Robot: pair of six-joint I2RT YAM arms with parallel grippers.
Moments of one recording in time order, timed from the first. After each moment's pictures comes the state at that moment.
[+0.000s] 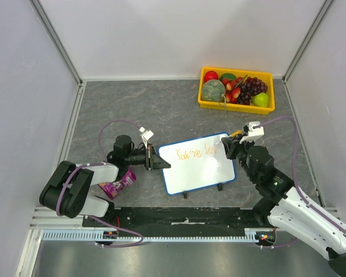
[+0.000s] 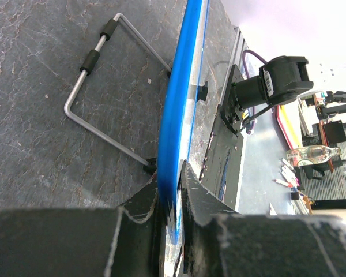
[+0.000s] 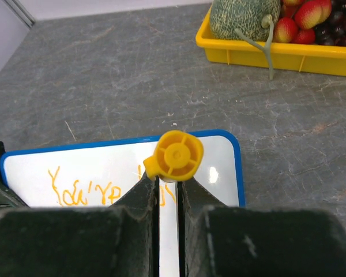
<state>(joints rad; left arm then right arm) -0.38 1.40 0.33 0.66 0.98 -0.56 0.71 0.64 0.51 -0.07 0.40 0.35</state>
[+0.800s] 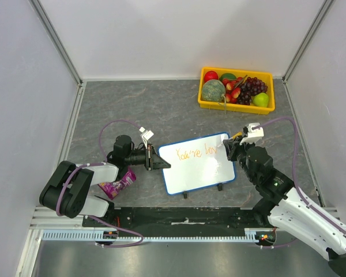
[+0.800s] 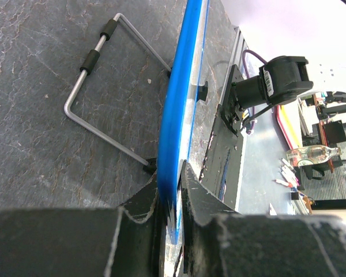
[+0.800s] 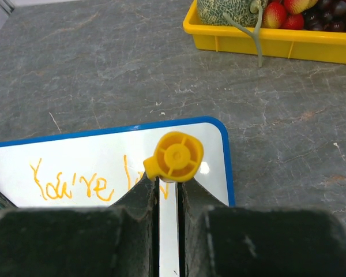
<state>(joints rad) -0.38 1.40 0.33 0.66 0.98 -0.56 0.71 0.62 0.51 -0.12 0.42 0.35</state>
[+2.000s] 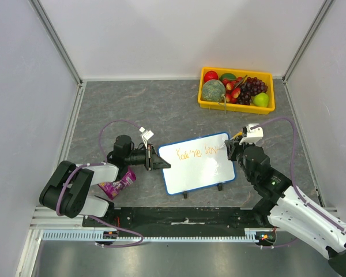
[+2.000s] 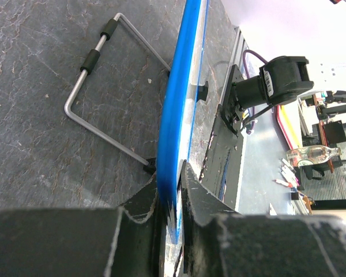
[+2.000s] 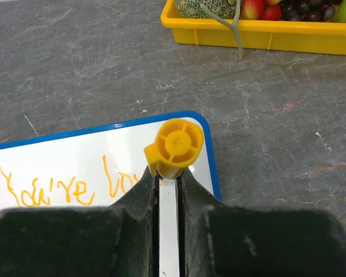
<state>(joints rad) -0.38 1.40 0.33 0.66 0.98 -0.56 0.71 0.65 0.49 -0.12 0.49 0.36</state>
